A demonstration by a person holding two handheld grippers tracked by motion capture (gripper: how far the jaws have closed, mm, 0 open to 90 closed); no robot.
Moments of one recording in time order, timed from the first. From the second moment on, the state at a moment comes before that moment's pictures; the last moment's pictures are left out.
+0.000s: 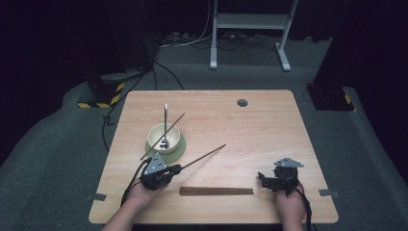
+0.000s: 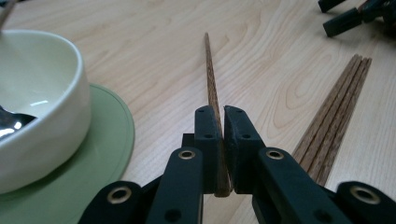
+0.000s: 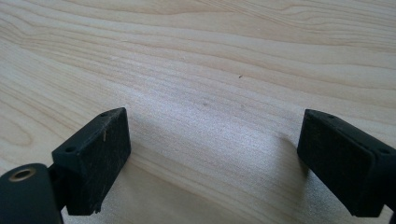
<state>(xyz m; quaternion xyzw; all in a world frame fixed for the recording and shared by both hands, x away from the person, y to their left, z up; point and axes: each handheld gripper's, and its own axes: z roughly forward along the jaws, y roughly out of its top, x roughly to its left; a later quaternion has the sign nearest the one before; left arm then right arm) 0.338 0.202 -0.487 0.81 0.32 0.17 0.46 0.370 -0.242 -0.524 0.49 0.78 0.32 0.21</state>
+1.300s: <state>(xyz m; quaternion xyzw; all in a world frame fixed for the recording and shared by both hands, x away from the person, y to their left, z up) 0.325 0.249 -0.449 0.70 0.36 0.28 0.56 0.370 -0.242 -0.524 0.49 0.78 0.32 0.21</state>
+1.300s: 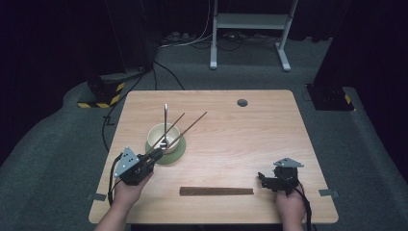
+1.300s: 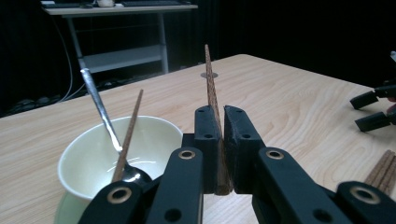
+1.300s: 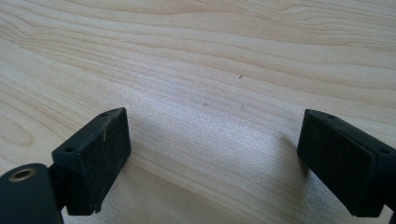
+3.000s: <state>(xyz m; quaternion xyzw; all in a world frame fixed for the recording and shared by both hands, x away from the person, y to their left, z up) 0.348 0.274 -0.474 0.71 0.43 0.28 0.49 0.369 -0.241 -0.524 0.49 0.78 0.32 0.21</state>
